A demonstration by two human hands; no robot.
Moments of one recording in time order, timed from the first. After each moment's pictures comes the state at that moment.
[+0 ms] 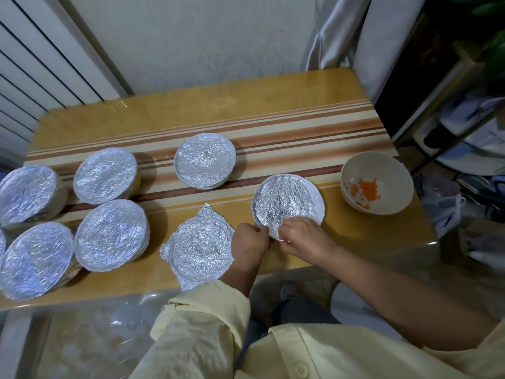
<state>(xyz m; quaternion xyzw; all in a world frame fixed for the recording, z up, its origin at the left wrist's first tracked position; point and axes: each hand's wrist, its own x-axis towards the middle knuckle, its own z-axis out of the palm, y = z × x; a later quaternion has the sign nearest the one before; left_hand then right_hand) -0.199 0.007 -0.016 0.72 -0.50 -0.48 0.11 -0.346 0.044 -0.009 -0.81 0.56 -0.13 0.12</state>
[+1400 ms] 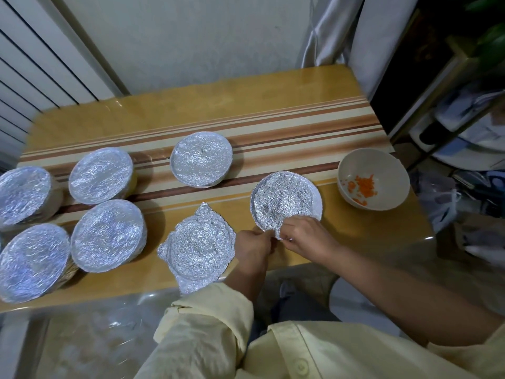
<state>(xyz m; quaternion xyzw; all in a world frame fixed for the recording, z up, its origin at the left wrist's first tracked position) -0.210 0.026 -0.015 0.74 -0.33 -0.56 0.17 -0.353 0.051 -0.009 -0.81 0.55 -0.15 0.14</state>
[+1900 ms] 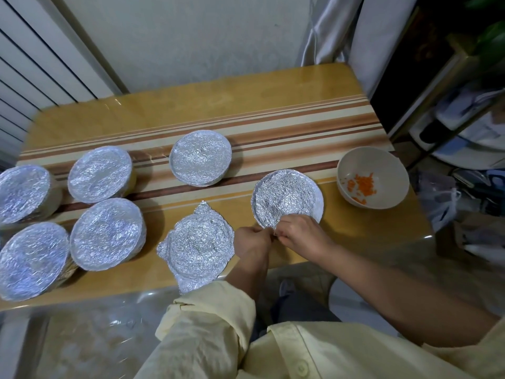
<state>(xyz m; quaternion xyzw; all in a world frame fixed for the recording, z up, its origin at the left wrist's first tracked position) -0.214 0.018 -0.028 0.75 -0.35 -0.53 0.18 -0.346 0.048 -0.013 -0.79 0.57 -0.17 0.17</state>
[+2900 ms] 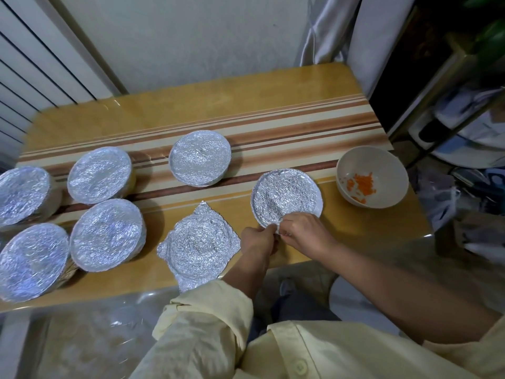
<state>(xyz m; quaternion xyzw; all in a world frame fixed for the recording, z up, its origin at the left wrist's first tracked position) -0.217 0.023 -0.023 0.72 -0.31 -0.59 0.18 -0.353 0.049 -0.008 -0.79 0.57 -0.17 0.14</state>
